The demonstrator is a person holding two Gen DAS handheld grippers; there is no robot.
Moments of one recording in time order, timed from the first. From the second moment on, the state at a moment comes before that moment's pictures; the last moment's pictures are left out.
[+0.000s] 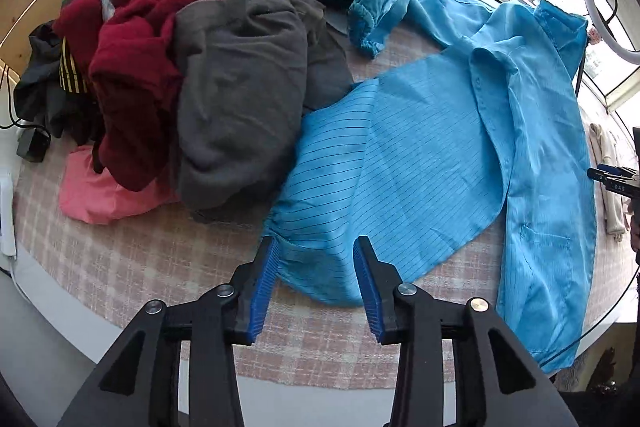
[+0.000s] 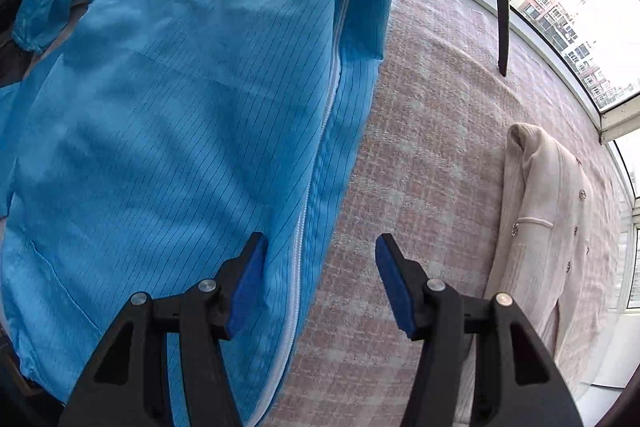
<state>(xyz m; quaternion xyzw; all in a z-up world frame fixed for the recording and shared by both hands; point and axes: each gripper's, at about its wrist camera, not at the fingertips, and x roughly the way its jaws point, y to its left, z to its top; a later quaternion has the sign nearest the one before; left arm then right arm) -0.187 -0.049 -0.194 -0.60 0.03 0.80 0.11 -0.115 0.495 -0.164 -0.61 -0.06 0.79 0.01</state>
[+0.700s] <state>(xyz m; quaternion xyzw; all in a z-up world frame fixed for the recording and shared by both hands) -0.268 -0.069 -0.057 -0.47 0.09 0.85 0.20 0.046 0.319 -0.211 -0.68 0.04 0.73 -0.10</state>
